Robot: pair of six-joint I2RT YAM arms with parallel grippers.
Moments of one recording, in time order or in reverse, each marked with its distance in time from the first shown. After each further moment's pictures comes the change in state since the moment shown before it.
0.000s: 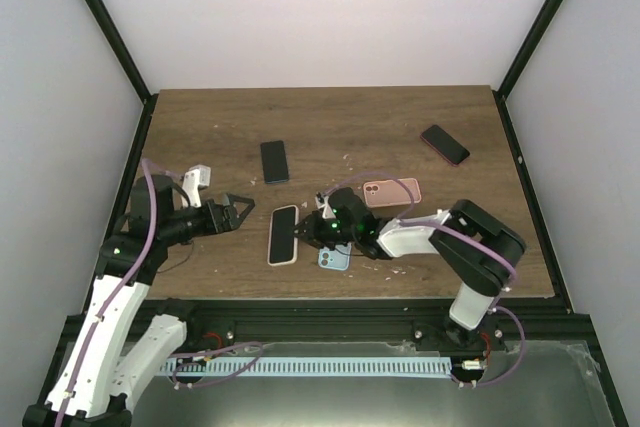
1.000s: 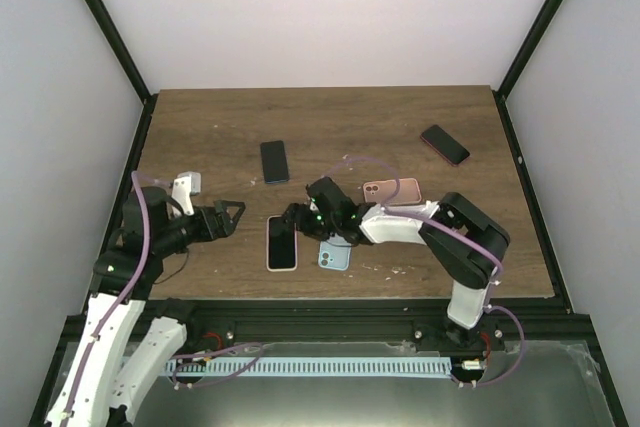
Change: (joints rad) left arm 0.000 -0.092 -0.036 -0.023 -0.136 0.039; right arm 0.029 0.129 0.219 -0.286 0.146 -0.138
